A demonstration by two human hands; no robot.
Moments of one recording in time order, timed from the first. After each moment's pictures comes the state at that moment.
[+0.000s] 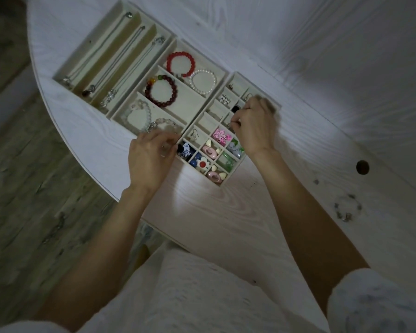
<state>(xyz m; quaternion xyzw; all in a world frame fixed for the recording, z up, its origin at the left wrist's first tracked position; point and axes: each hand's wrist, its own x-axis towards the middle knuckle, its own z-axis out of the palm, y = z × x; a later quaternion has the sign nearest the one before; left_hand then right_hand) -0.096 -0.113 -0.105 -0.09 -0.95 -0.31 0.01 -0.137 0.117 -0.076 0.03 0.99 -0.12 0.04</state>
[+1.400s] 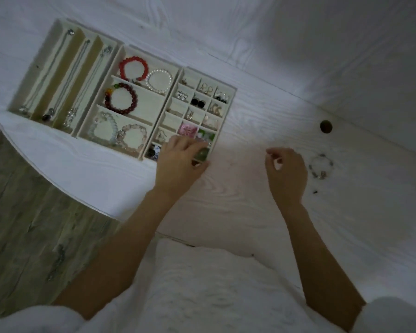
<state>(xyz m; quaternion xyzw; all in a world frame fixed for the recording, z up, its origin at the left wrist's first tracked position) -0.074 -0.033 -0.095 -0.29 -0.91 -0.28 -0.02 0.030 0.183 -0.074 0.29 0.93 -0.19 -0.12</state>
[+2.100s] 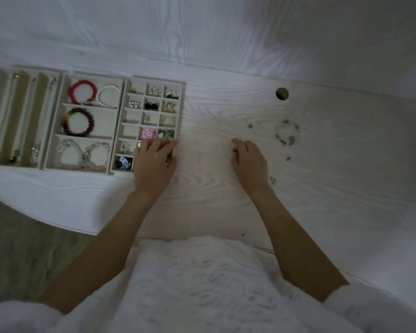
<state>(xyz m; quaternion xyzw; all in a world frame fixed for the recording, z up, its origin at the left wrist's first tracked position) -0.065 -0.013 -0.102 -0.34 -0.92 -0.21 0.00 0.060 0.181 -0.115 0.27 0.94 -0.16 -0.12</state>
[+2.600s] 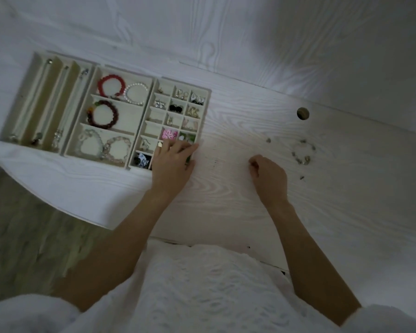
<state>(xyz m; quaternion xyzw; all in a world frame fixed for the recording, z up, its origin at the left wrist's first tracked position) -0.068 -0.014 -0.103 -0.34 -0.91 -0.22 0.01 0.064 0.189 -0.095 0.25 0.95 -0.18 -0.02</state>
